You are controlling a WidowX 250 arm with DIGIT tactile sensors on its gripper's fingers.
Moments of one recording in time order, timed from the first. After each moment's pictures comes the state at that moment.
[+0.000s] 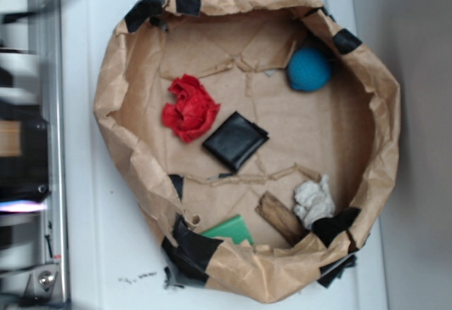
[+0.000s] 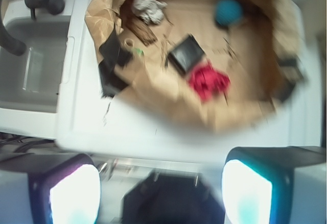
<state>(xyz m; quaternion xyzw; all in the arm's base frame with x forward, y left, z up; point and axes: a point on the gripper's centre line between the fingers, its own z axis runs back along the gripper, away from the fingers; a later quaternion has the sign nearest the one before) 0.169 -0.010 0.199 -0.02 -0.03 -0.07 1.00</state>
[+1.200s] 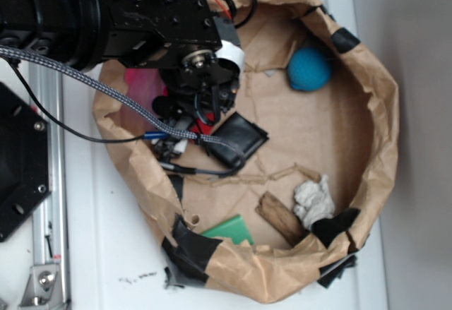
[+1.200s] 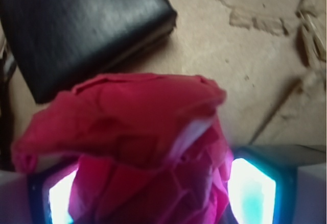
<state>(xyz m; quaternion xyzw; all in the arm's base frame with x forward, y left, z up) 0.220 0.049 0.022 -0.03 0.01 -0.14 0.99</state>
